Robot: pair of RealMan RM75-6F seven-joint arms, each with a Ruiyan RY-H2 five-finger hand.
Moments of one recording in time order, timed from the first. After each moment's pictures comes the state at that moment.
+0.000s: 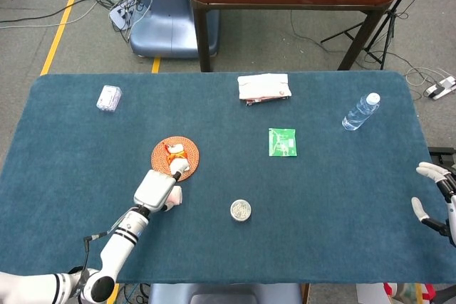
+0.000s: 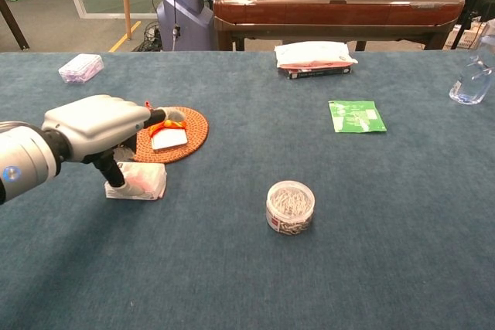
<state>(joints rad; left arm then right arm) -0.68 -1.60 -0.11 -1.62 1.06 1.09 0.77 0.00 -1.04 0.10 -1.58 -1.54 1.62 0.23</state>
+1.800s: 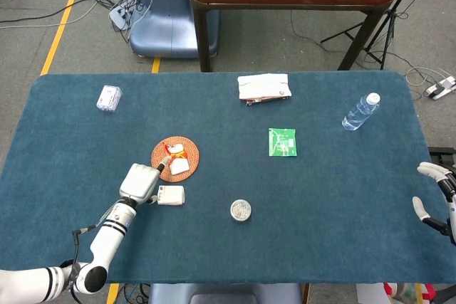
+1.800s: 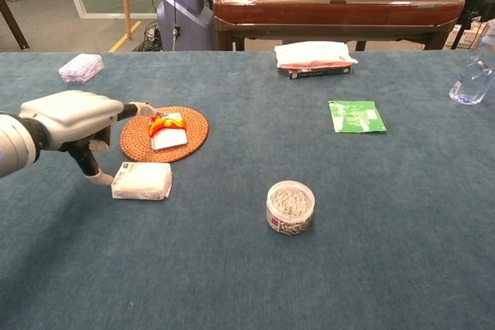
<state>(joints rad) -0.71 -1.54 -0.10 -1.58 0.94 1.07 0.74 0.00 -1.04 0.10 -1.58 -1.54 1.62 0.24</state>
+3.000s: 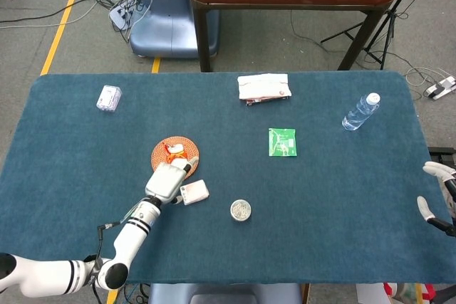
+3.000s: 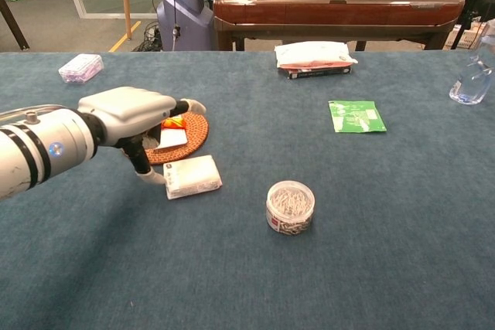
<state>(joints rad) -0.81 -1.63 -0.14 -1.61 0.88 1.07 0.79 0.00 -1.03 0.11 -1.57 -1.53 1.63 0.28</state>
